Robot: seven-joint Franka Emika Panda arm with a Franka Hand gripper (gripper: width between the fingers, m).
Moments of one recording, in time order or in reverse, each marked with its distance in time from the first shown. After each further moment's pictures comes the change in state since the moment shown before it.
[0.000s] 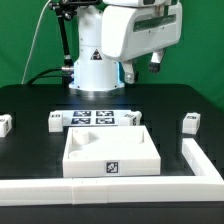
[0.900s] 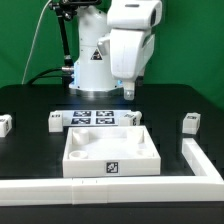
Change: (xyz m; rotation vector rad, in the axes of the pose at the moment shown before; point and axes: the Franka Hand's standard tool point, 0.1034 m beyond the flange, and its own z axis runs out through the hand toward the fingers) arm -0.022 -0.006 0.045 0.017 0.005 -0.409
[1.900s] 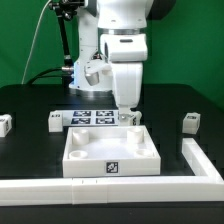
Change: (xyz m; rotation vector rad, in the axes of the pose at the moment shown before) arm -0.026 -0.021 0.045 -0.057 0.031 -0.290
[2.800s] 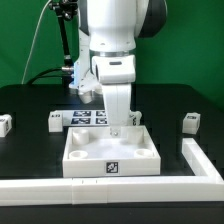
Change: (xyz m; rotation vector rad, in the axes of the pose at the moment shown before) arm -0.013 -0.025 0.049 0.015 0.022 -0.006
